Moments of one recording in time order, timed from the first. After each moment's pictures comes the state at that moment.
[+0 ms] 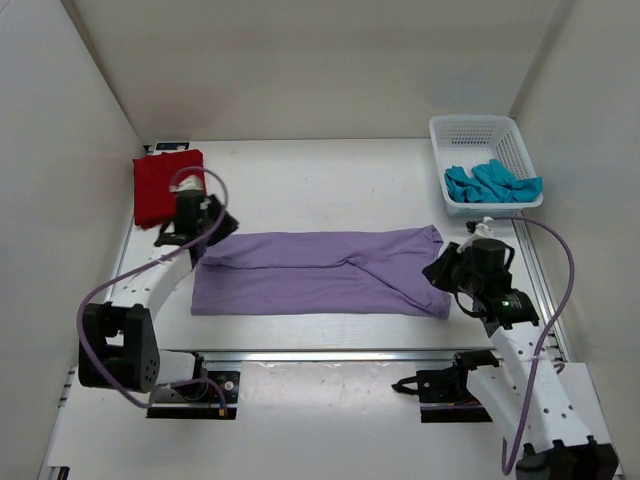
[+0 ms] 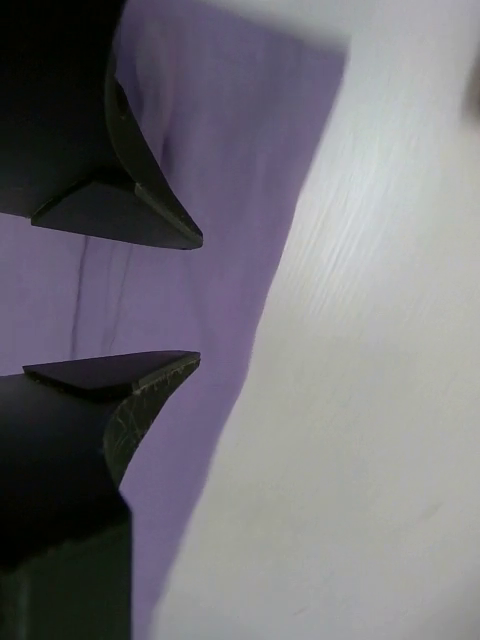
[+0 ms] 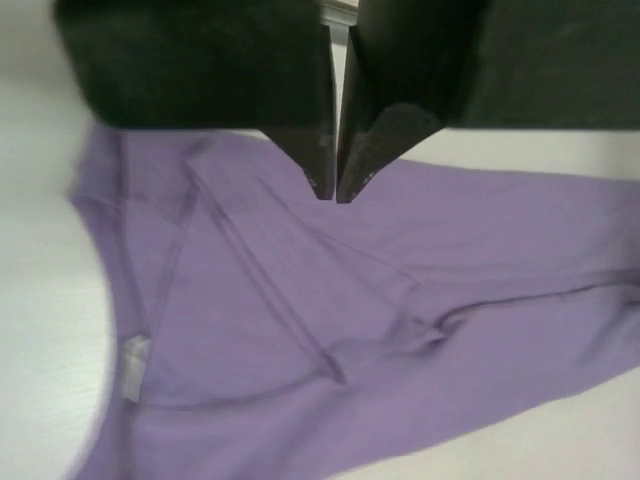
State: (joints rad) left arm -0.03 1.32 0.80 -0.16 -0.01 -0.62; right arm 0.07 0.67 0.58 -0.58 -0.21 0.48
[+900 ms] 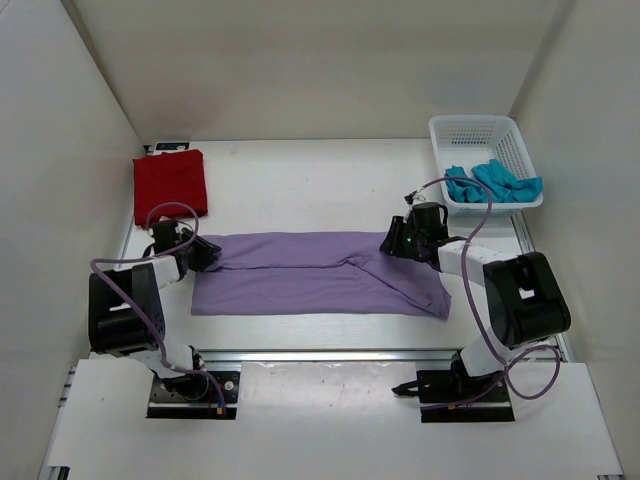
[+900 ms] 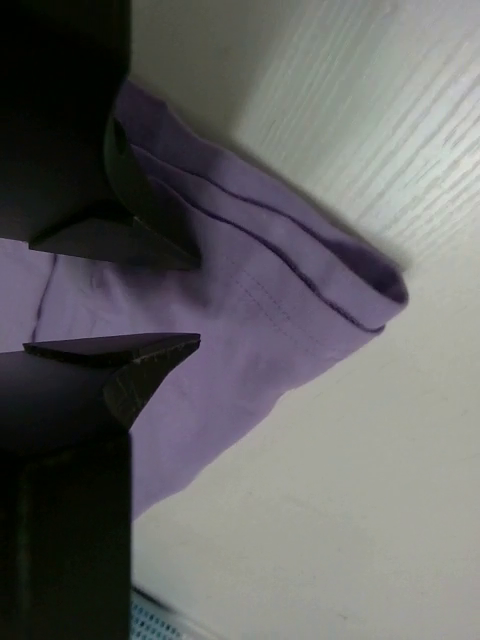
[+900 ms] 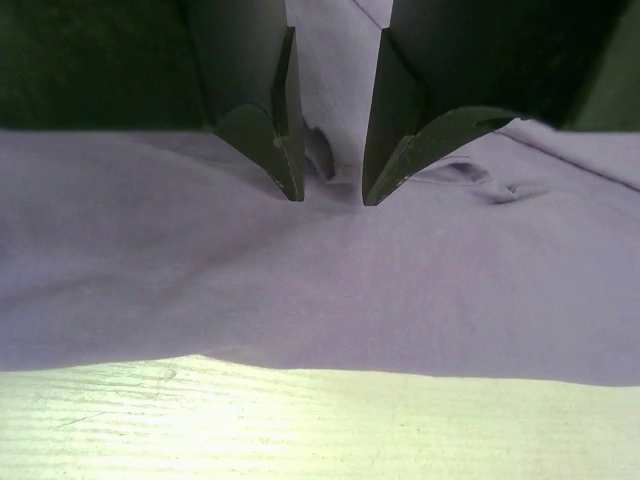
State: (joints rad) left arm 0.17 1.53 0.60 0.11 0.21 -0.82; right arm 0.26 1.57 0.74 0.09 -0.21 0.39
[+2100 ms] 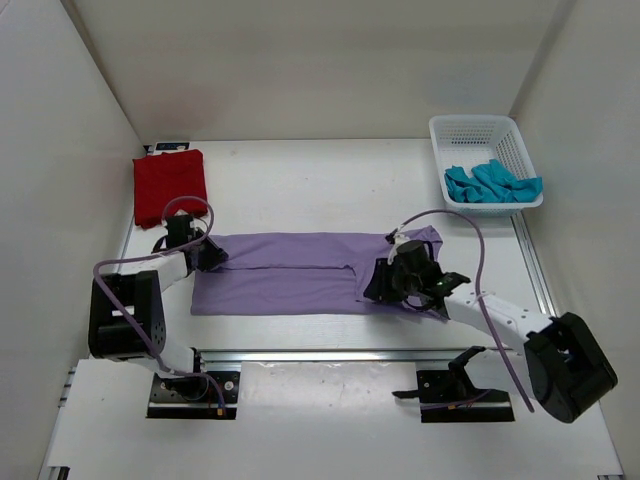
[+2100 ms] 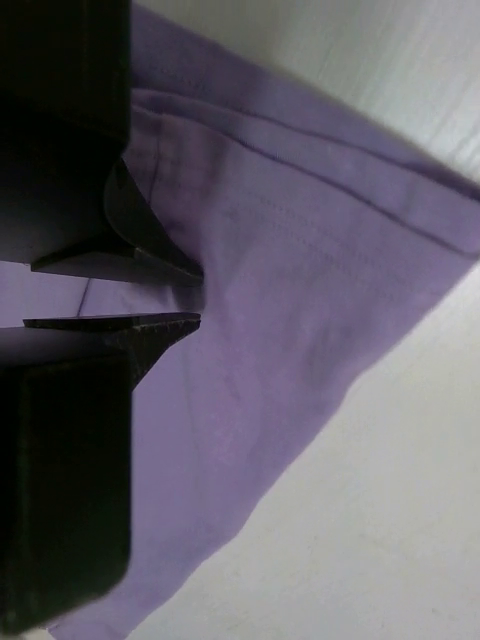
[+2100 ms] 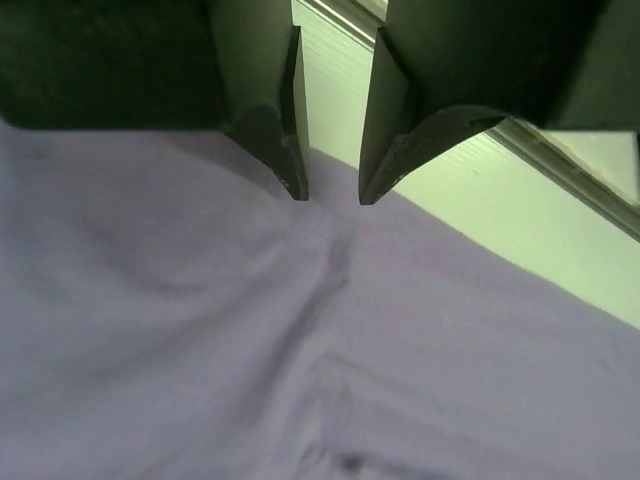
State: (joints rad) left arm 0.06 1.48 0.65 -0.03 0.13 -0.71; right arm 0.58 1.19 0.50 -0.10 -0.21 0.53
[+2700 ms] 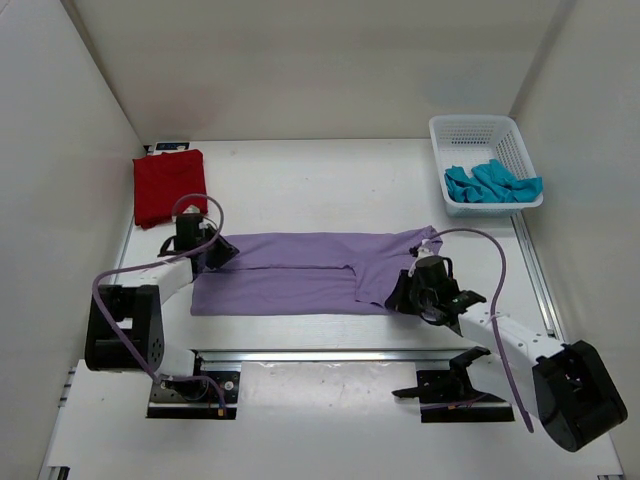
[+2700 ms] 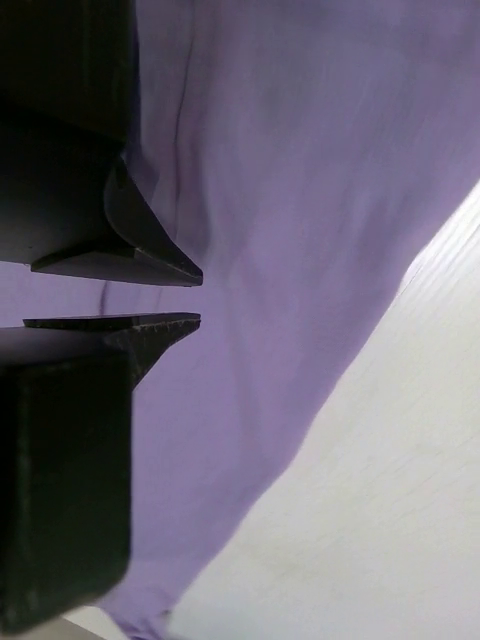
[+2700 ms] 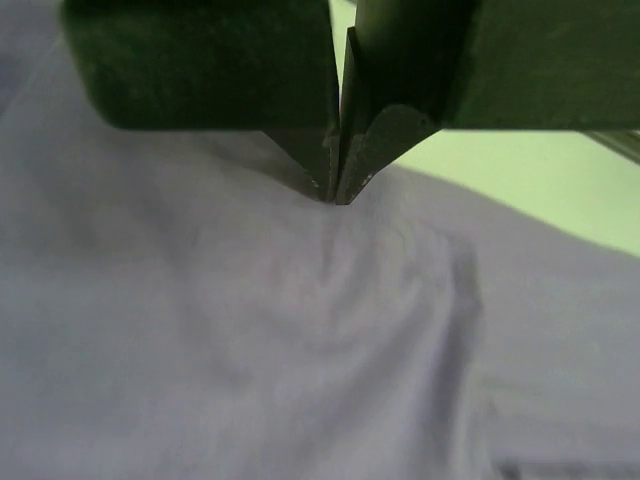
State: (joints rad) left arm 0.02 1.42 0.62 -0.01 0.15 -0.74; right arm 0.43 1.03 0.35 -0.10 -0.17 0.56
